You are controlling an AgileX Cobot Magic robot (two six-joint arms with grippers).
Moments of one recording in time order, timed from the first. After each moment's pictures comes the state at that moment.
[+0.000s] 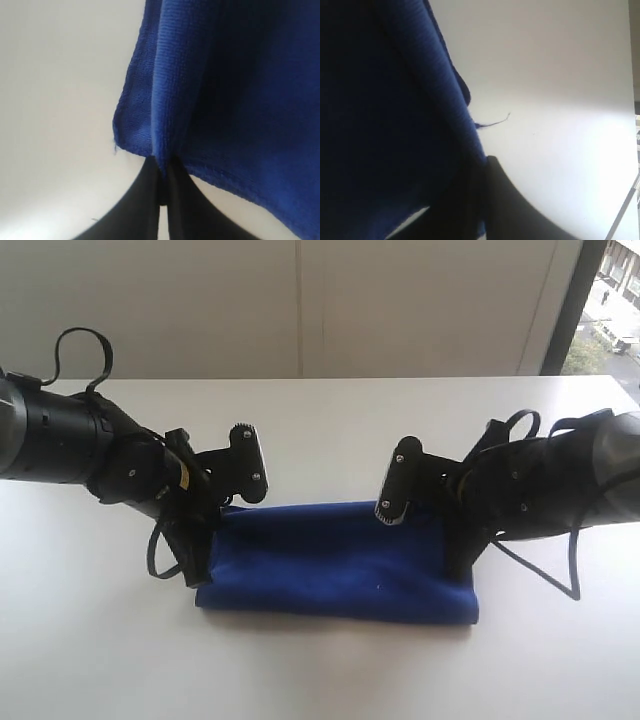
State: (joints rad) left arm -0.57 1.82 -1.06 0.27 0.31 0.59; right arm 0.36 1.79 -0.88 -1.41 0.41 0.55
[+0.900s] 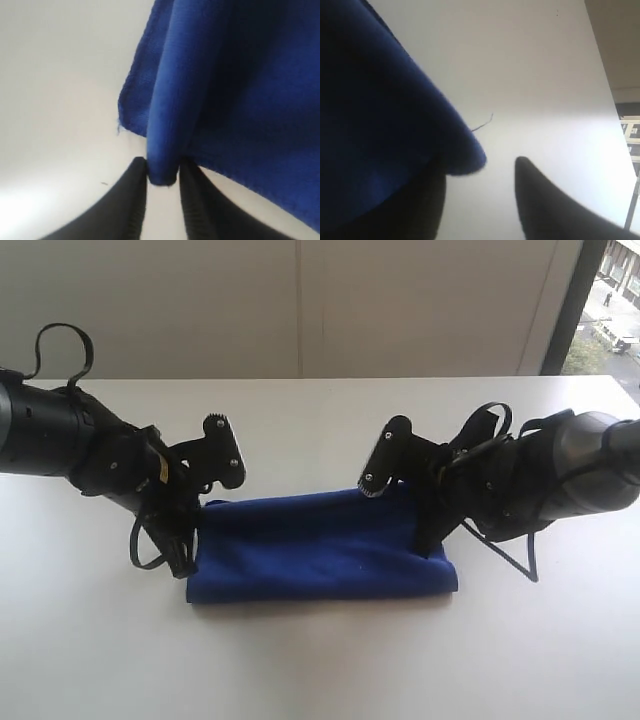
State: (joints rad) left arm -0.51 1.83 -1.06 0.31 0.32 0.50; right arm 0.36 1.88 -0.94 -1.74 0.40 1.01
